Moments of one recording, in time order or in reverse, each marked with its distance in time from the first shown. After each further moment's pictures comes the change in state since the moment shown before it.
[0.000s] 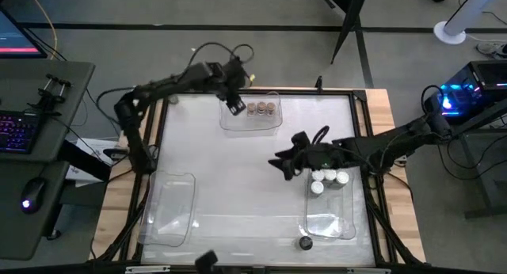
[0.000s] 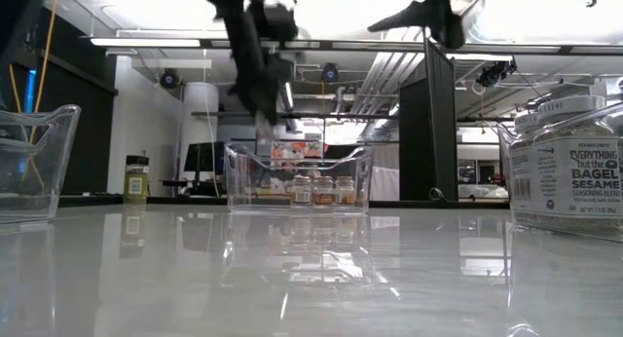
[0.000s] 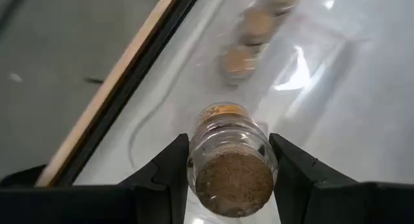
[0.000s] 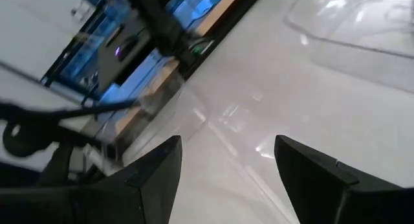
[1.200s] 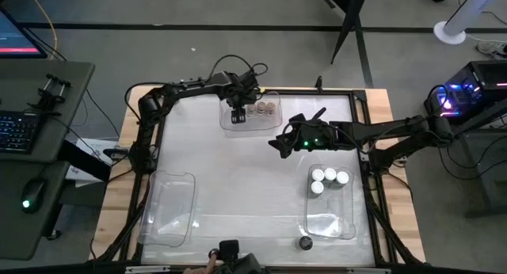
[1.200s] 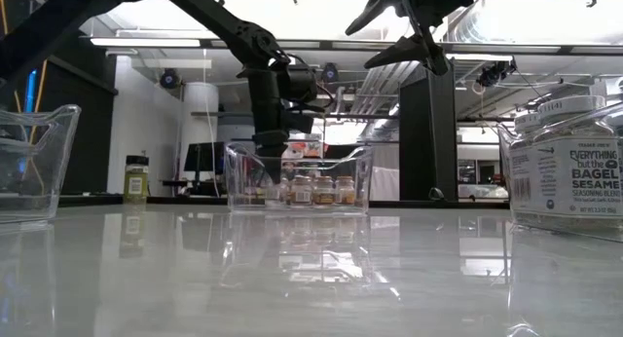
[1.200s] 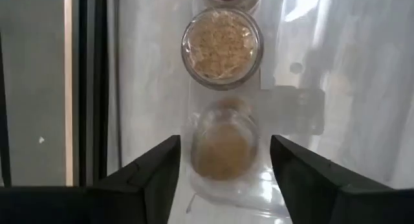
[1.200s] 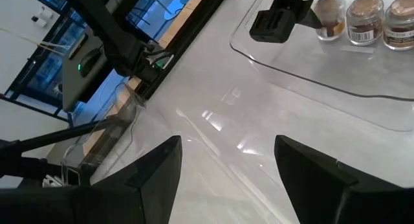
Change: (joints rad) left arm 0.038 0.269 0.000 0.127 0.009 0.502; right arm -0.236 0.000 0.000 -0.057 -0.157 -0.049
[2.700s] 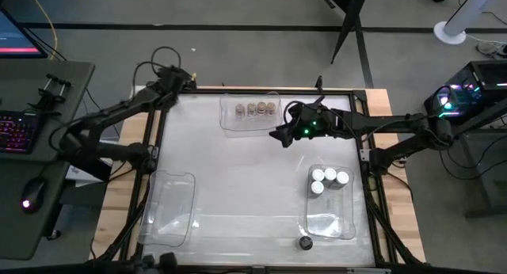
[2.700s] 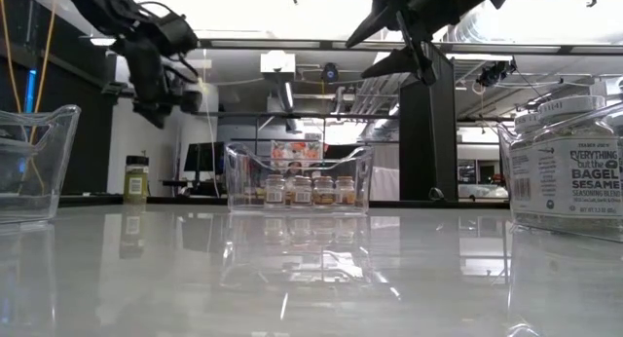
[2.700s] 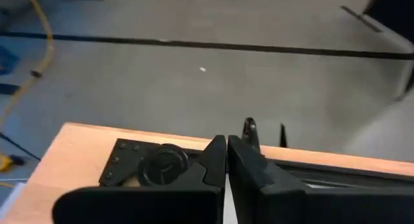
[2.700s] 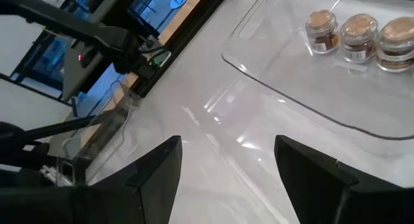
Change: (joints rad) left arm 0.318 -0.884 -0.868 0.513 -0.603 -0.989; right arm -0.163 0.000 0.000 0.005 -0.200 -0.130
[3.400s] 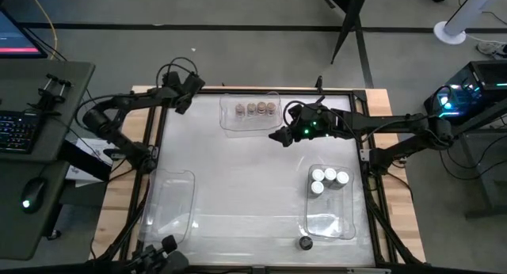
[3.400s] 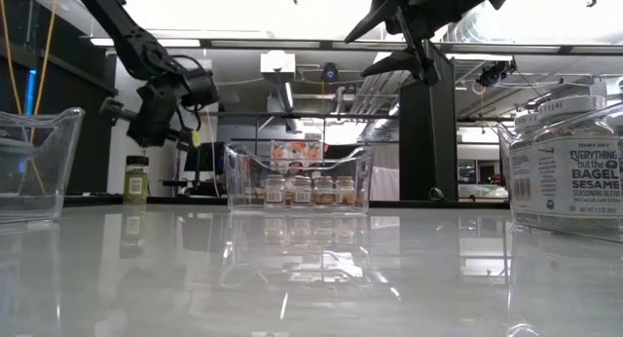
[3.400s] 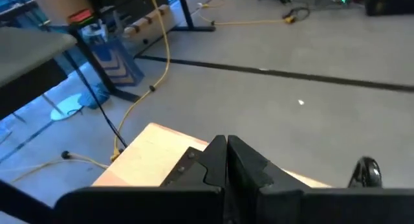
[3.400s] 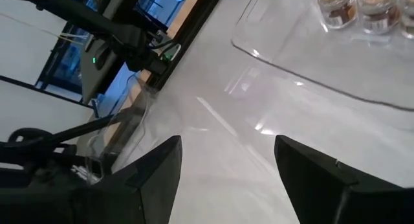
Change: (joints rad) left arm -0.003 0.340 0.000 0.067 -0.451 -0.246; right arm 0.000 0.000 0.000 -0.001 -0.059 0.112
